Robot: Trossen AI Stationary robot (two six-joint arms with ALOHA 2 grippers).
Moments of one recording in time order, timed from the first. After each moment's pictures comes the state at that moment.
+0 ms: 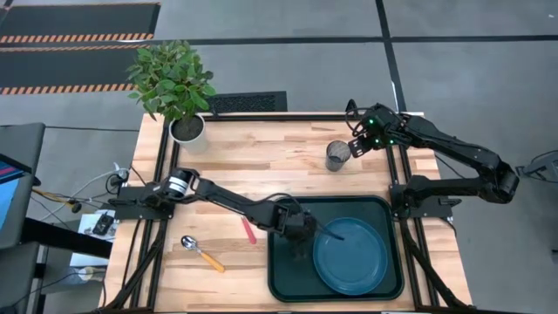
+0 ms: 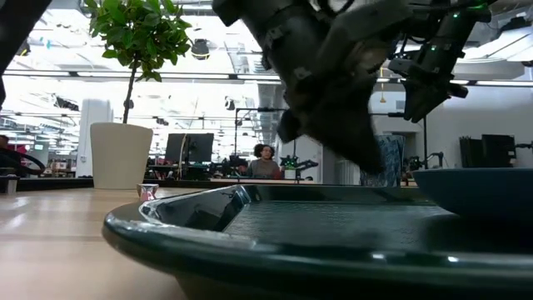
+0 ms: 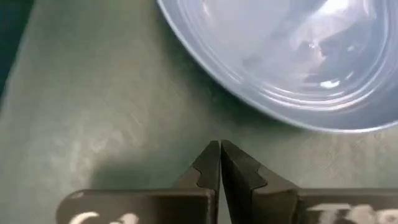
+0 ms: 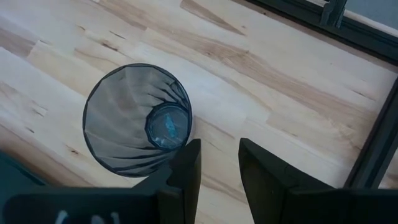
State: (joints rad) left arm -0.25 2.22 1.69 -0.44 -0.06 -0.43; right arm -0.65 1.03 0.89 -0.89 0.10 0.42
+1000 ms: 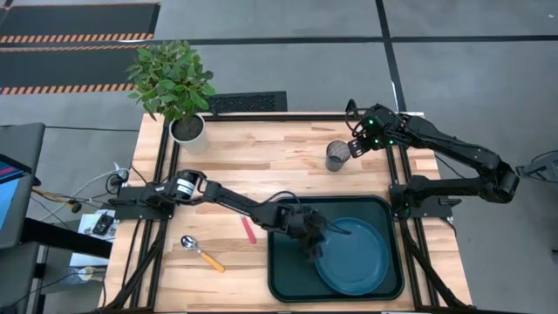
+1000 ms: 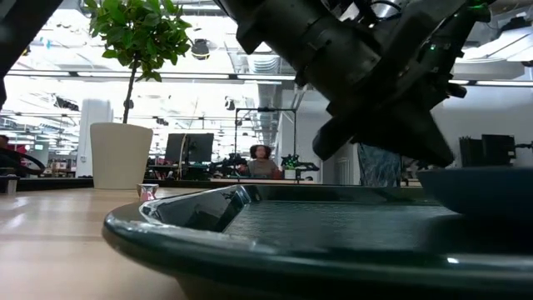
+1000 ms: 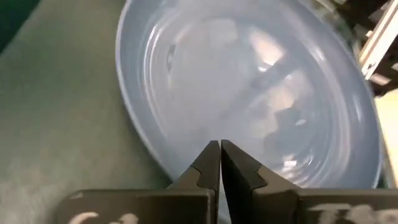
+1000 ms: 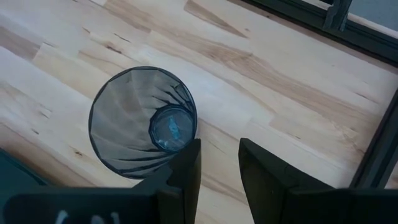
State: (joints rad) left arm -0.23 2.28 1.69 -0.11 -0.03 -0.51; right arm -0.64 1.03 0.89 -0.88 0.10 0.42
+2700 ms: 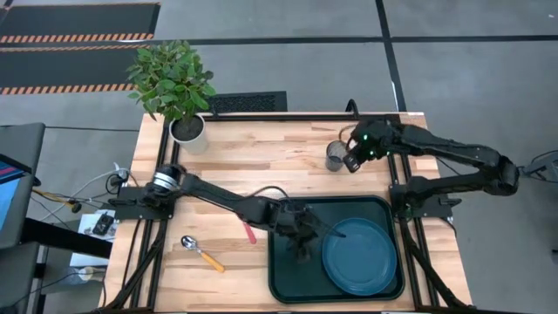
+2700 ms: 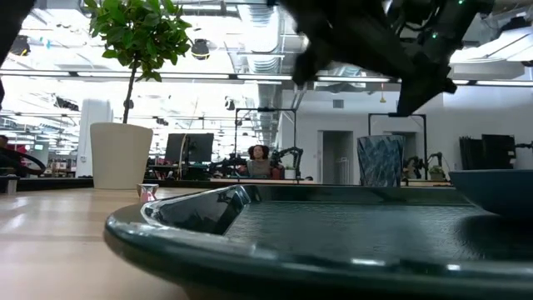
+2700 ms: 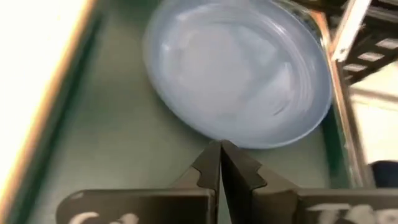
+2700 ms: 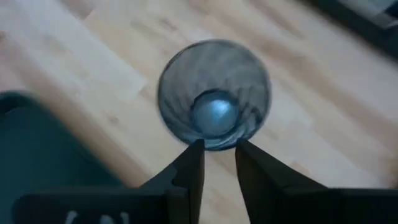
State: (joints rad) left arm -0.28 2.04 1.70 -0.43 -0.15 -0.38; right arm -0.37 1.03 0.89 -0.87 0.22 0.47
